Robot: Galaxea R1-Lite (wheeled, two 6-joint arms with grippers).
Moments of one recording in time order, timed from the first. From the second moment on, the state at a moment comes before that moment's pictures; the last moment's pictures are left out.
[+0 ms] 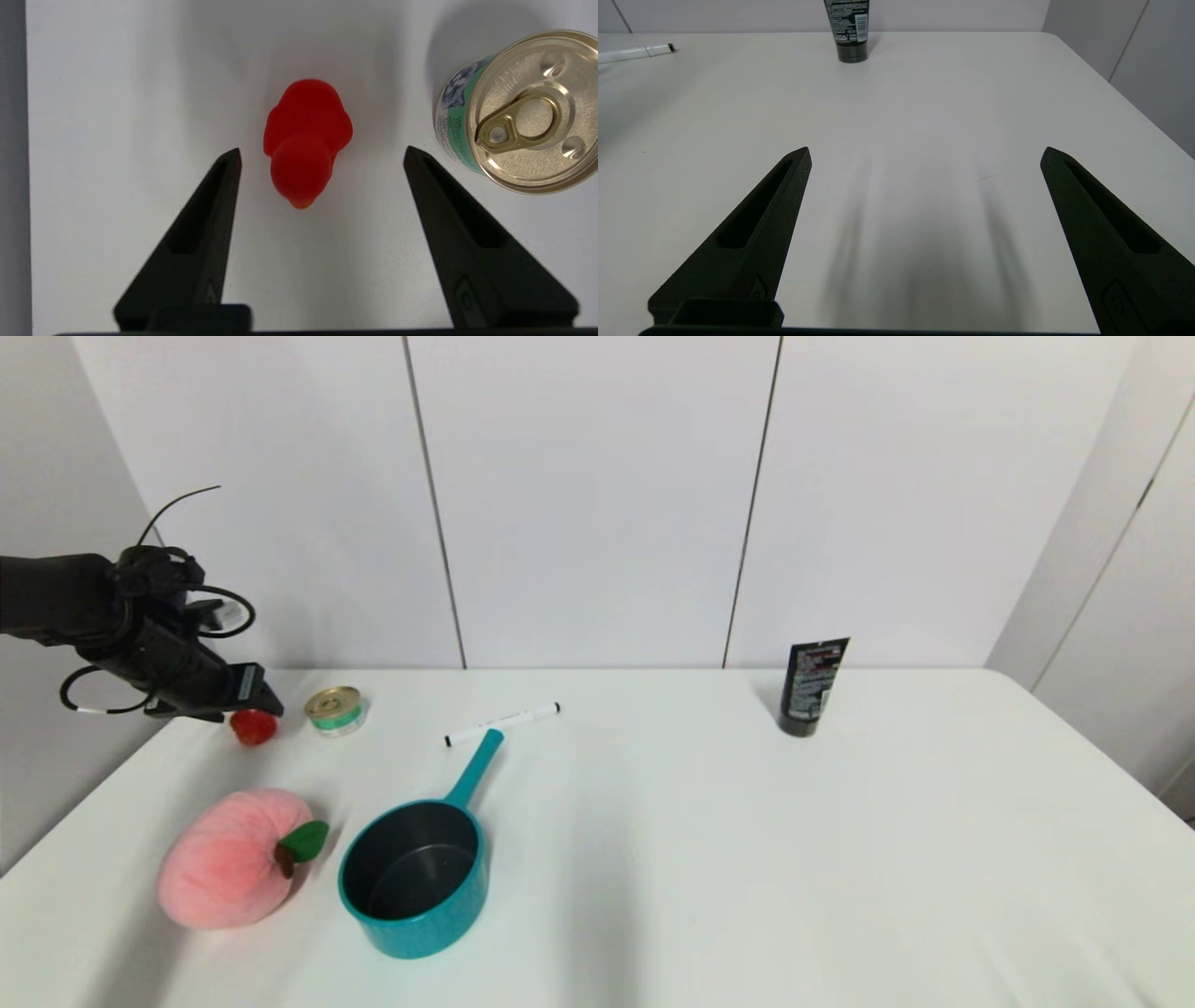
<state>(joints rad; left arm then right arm) 0.25 2.19 -1.81 0.61 -0.09 0.12 0.00 0.00 0.00 -0.01 0.00 0.00</state>
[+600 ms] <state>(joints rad) 0.22 1.98 -1.82 0.53 -0.09 0.13 0.00 0.00 0.00 -0.01 0.00 0.00</state>
